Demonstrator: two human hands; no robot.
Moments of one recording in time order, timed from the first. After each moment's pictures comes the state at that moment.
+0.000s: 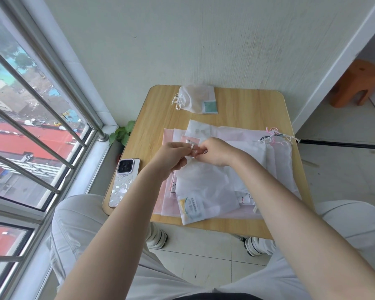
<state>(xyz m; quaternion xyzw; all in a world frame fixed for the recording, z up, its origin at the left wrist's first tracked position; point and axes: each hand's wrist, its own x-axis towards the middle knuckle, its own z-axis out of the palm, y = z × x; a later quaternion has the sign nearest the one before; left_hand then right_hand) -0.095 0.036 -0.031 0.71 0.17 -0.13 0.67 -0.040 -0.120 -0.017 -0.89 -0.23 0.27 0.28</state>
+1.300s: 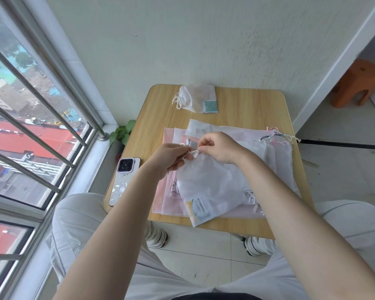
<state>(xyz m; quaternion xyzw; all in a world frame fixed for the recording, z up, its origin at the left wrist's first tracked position) -0.093 0.046 -0.040 0.71 0.19 -0.15 0.66 -0.034 -0.127 -0.024 -0.86 -0.20 0.21 0.42</state>
